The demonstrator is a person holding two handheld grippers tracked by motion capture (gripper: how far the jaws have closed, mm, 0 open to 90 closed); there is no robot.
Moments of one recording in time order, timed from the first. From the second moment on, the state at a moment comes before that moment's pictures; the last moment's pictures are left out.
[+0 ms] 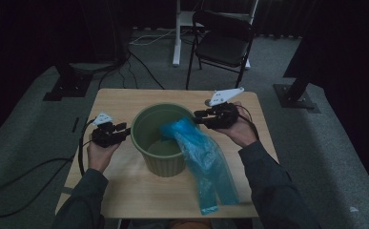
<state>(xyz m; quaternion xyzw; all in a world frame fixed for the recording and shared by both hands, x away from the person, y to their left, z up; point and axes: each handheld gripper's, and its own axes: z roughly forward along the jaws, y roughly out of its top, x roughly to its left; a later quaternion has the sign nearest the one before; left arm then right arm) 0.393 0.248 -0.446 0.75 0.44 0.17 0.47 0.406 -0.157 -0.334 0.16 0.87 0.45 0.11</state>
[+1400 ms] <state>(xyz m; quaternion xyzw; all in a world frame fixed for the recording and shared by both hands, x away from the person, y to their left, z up) 0.377 0.236 -0.445 0.77 0.41 0.16 0.46 0.344 -0.187 -0.344 0.13 0.89 0.43 0.08</state>
